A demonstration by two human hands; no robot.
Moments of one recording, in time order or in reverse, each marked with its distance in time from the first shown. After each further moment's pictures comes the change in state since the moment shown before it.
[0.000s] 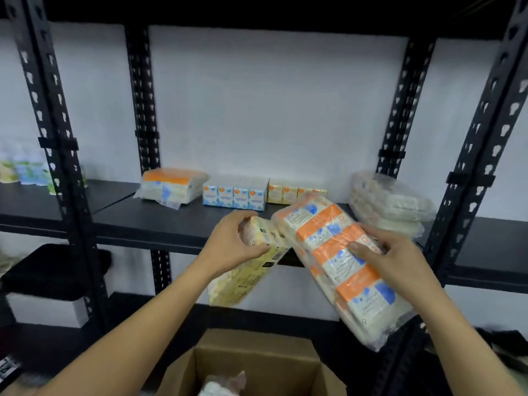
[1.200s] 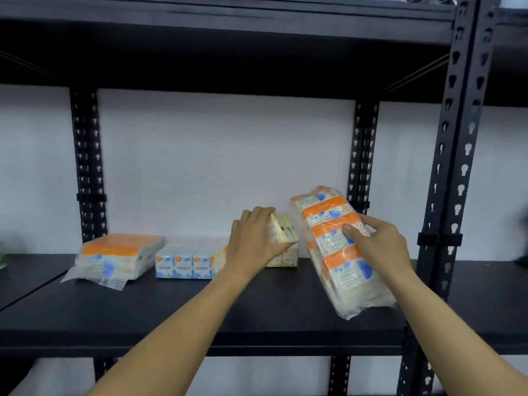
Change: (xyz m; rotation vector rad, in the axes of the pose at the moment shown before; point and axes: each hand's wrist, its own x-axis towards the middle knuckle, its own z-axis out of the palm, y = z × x) left_hand 0.179 0.076 0.067 0.422 0.276 0.344; right_hand 0.151 -0.026 -0.047 0.008 0.380 0.055
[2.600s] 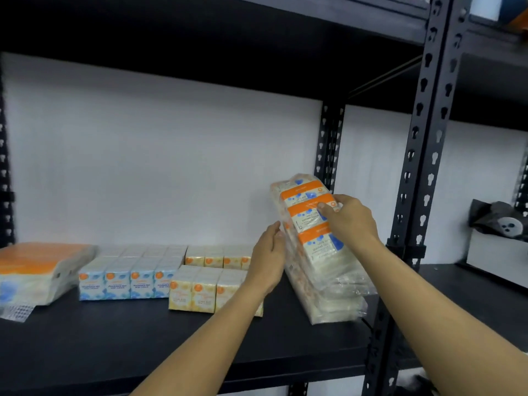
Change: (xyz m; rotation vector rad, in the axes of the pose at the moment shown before) left_hand 0.021 0.073 0.091 -0.943 -0.295 -0.348; right_hand 0.088 -0.010 -0.006 -0.273 0.058 -0.054
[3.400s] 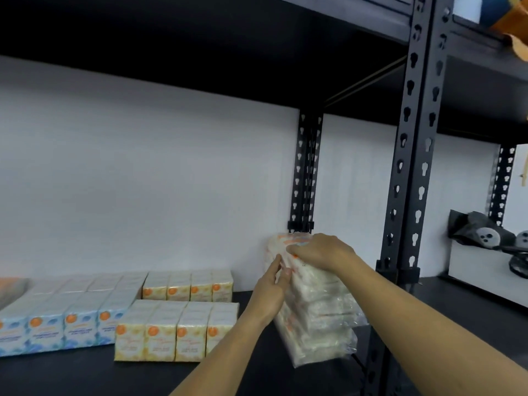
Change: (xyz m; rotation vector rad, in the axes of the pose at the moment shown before) left_hand 0.054 -0.054 0.065 -0.106 -0.247 -0.141; right_hand 0.058 0.040 0.033 -0.495 -0.399 0.150
